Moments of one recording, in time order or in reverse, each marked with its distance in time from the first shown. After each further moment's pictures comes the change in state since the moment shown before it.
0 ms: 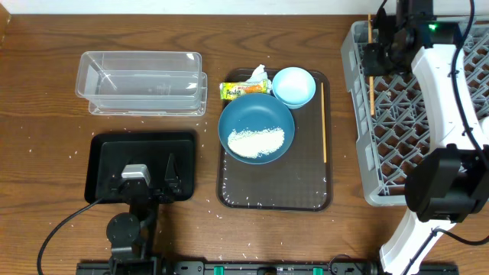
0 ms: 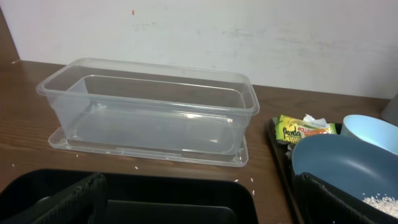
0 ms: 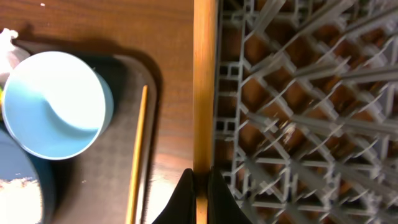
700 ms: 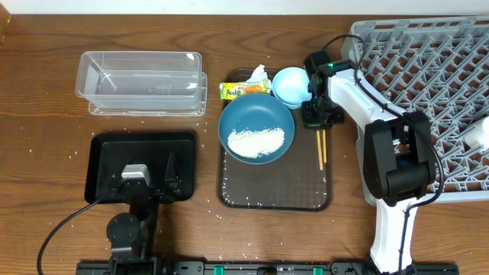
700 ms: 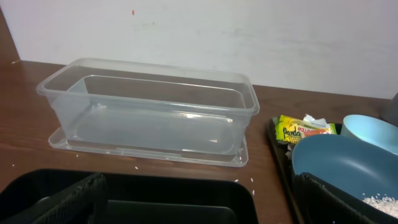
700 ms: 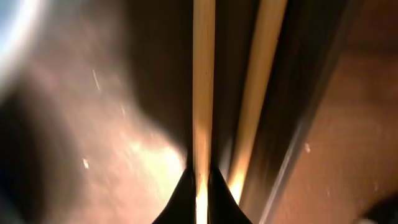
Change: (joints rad) left arm 0.000 0.000 0.000 0.000 0.000 0.000; right arm 0.314 0.188 -0.277 -0.028 0.117 0.386
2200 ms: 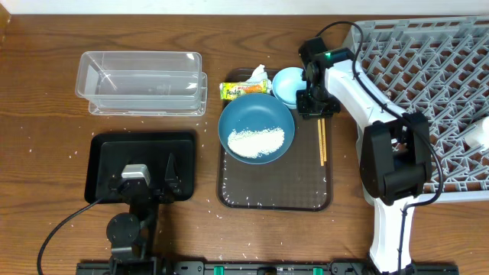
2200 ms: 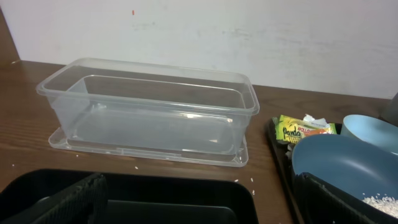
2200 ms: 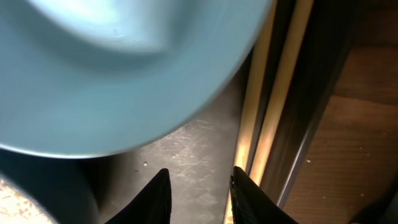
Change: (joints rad) left arm 0.000 0.000 0.000 0.000 0.000 0.000; right arm 0.019 0.018 0.124 -0.026 -0.017 -0.013
